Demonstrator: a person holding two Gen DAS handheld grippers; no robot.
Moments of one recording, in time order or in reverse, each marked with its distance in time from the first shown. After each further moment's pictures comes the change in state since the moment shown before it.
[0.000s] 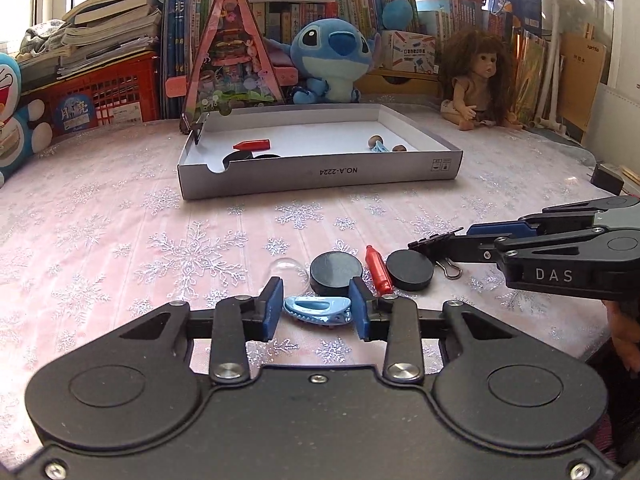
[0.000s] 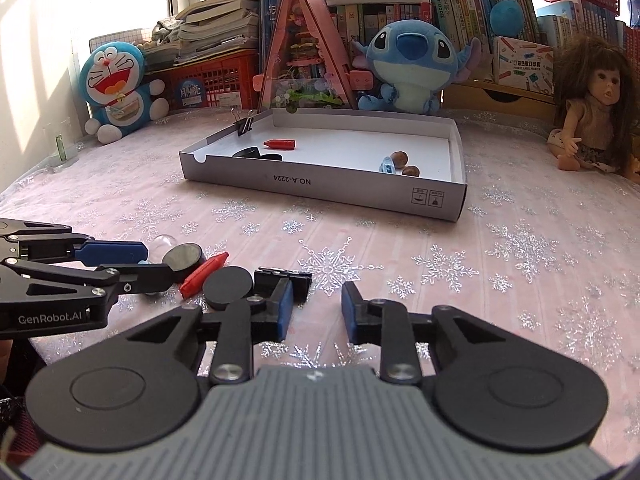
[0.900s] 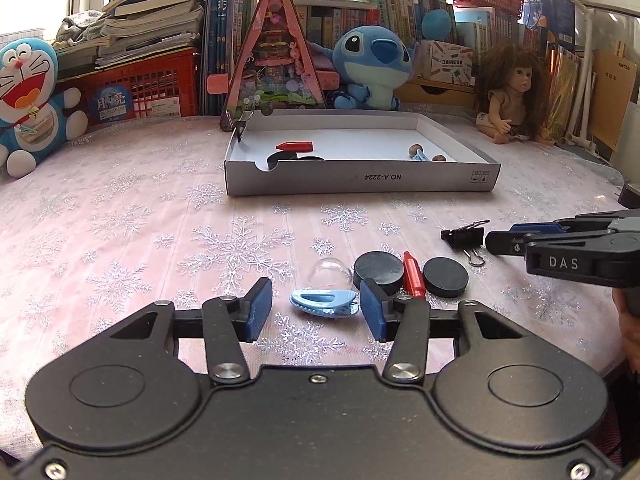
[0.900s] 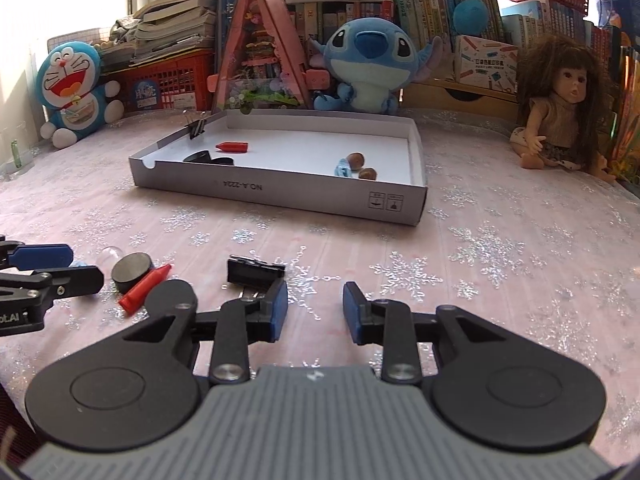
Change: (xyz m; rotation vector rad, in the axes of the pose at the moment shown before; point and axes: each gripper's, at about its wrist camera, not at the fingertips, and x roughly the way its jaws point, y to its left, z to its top) left arm -0.003 0.018 -0.002 -0.055 -0.011 0.076; right arm 0.012 -0.009 0.006 0.032 0.007 -0.160
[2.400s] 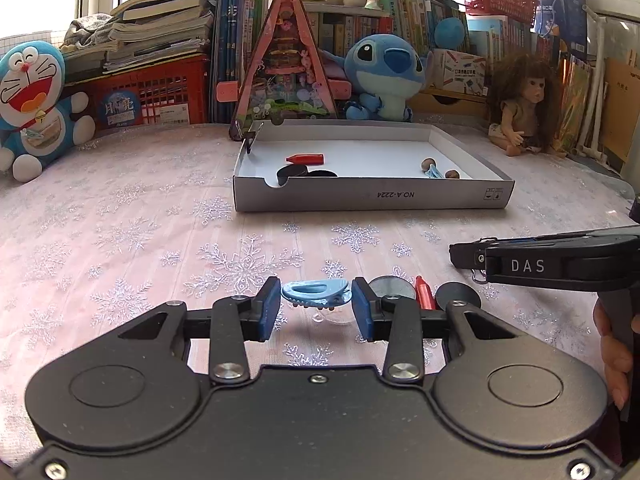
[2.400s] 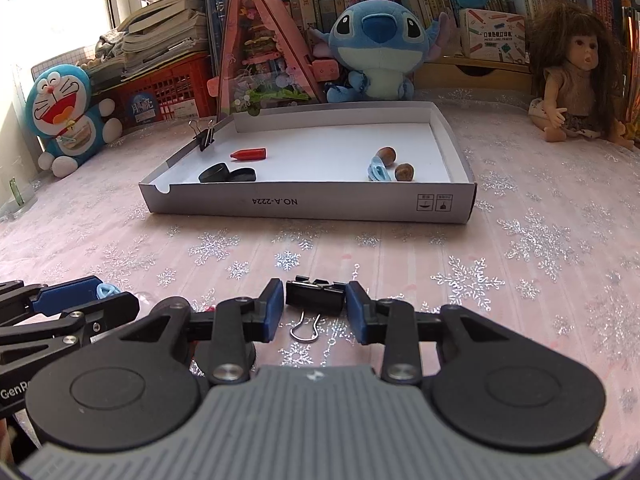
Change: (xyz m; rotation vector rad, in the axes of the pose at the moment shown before) left arm 0.008 0.002 0.013 -0.025 -0.018 0.034; right arm 0.021 0.029 0.019 0.108 0.045 0.044
